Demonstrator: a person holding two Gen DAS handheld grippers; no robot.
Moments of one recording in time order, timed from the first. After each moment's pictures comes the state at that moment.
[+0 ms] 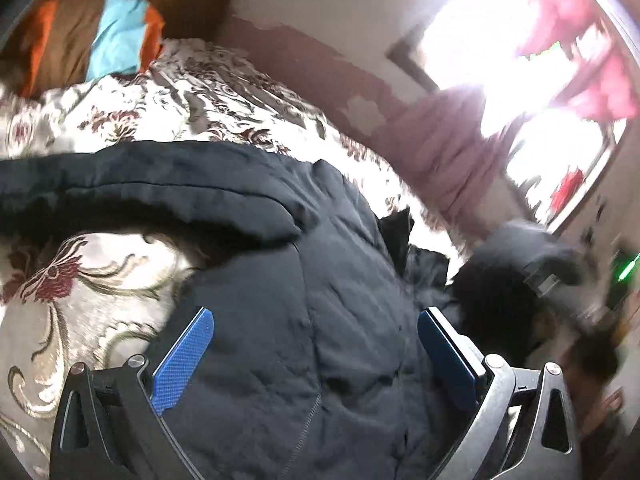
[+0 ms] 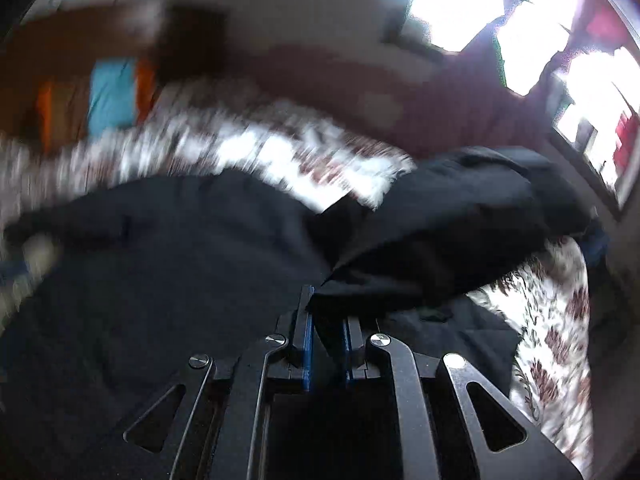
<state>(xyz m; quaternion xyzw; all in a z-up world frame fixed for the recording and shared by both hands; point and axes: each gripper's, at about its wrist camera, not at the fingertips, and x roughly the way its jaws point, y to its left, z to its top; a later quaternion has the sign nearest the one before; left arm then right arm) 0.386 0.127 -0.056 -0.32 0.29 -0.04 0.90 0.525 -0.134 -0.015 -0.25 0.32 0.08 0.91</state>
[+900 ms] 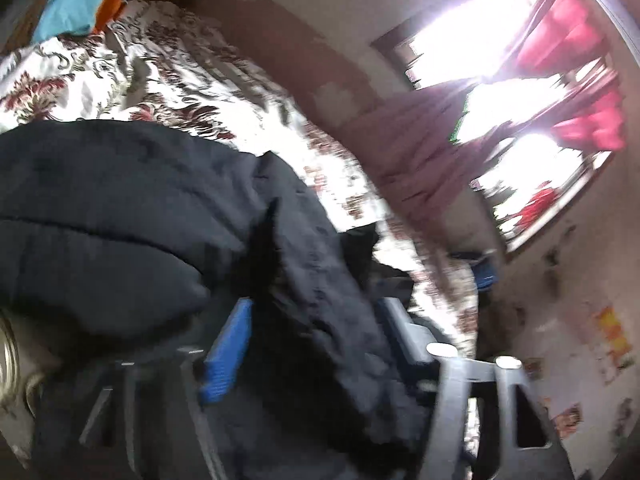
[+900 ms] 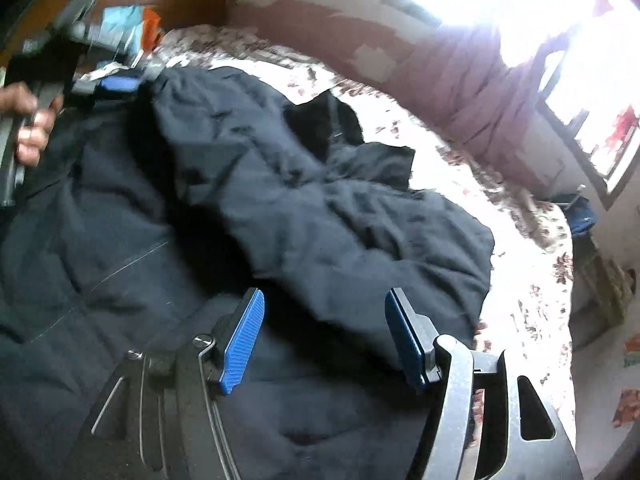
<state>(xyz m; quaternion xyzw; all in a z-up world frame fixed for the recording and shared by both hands) 0.506 0.103 -0.075 -0.36 0.30 -0.10 0.88 0.375 -0.217 -0.043 -0.25 0.36 0.04 0.90</state>
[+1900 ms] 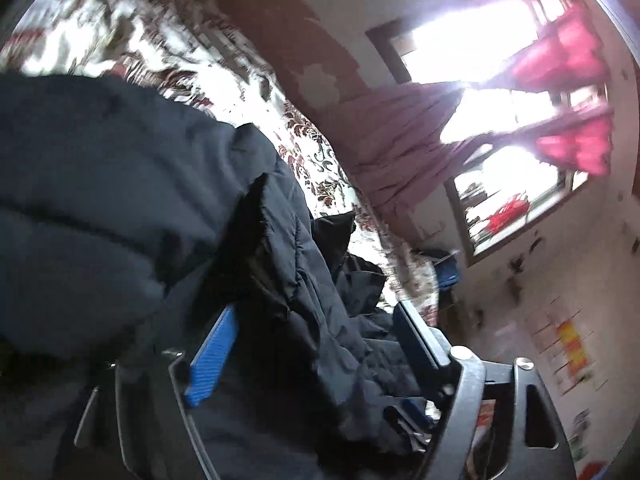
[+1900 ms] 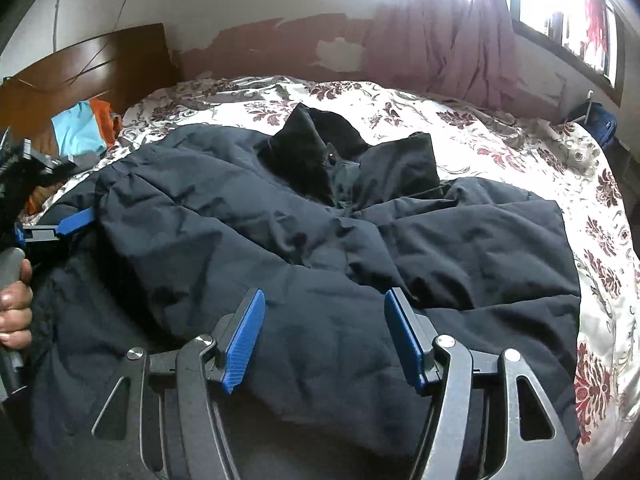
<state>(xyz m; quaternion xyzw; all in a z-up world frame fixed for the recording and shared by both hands) 0.527 0.095 -0.088 -0.41 0.30 -0.17 0.85 0.492 -0.215 -0.072 -0.06 0.38 0.06 0.92</state>
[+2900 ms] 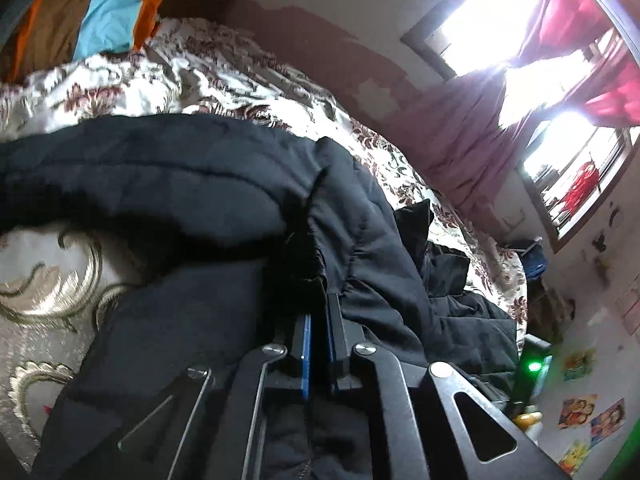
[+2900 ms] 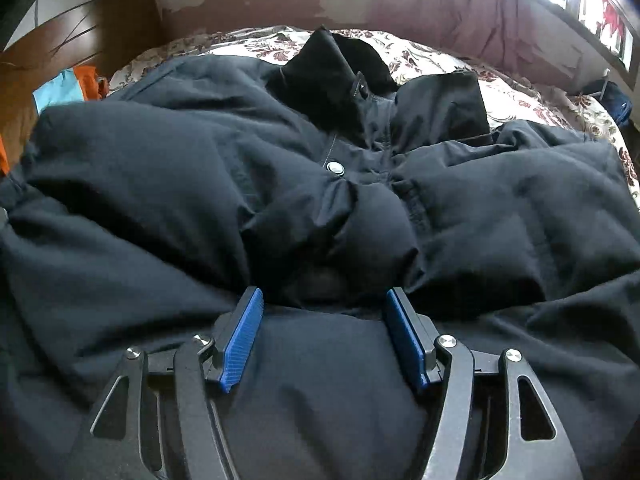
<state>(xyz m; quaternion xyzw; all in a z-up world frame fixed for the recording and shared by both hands) 0.458 0.100 -0.087 -0.33 0.32 -0.03 0.89 0.538 -0.177 -0.145 -0.06 0.44 0.05 0.89</state>
